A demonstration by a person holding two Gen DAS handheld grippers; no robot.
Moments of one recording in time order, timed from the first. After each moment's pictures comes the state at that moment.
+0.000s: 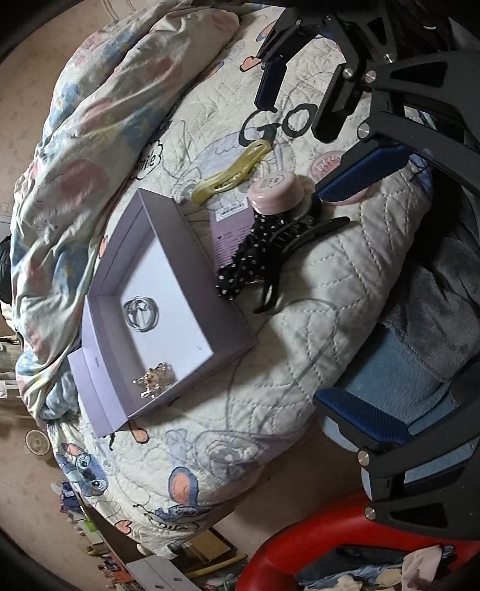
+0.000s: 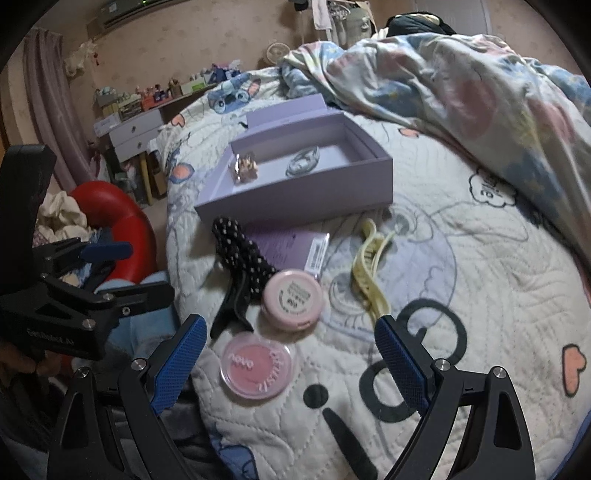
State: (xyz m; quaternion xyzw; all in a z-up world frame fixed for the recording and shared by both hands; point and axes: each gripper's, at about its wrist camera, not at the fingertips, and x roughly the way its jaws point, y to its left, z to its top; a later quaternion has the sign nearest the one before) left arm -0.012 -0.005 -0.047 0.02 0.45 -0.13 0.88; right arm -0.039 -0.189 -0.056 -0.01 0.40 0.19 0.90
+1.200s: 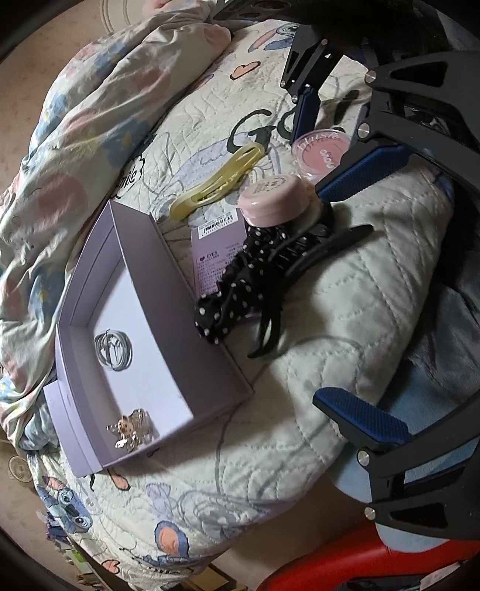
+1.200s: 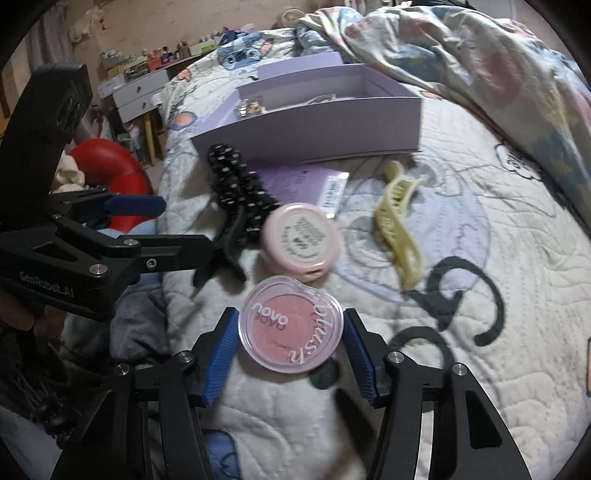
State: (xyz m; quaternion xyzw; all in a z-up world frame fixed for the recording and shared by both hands) left arm 0.019 -0.023 -0.082 -0.01 0.48 -0.19 0.86; right arm -0.036 -0.182 -0.096 -0.05 0.45 0.20 0.87
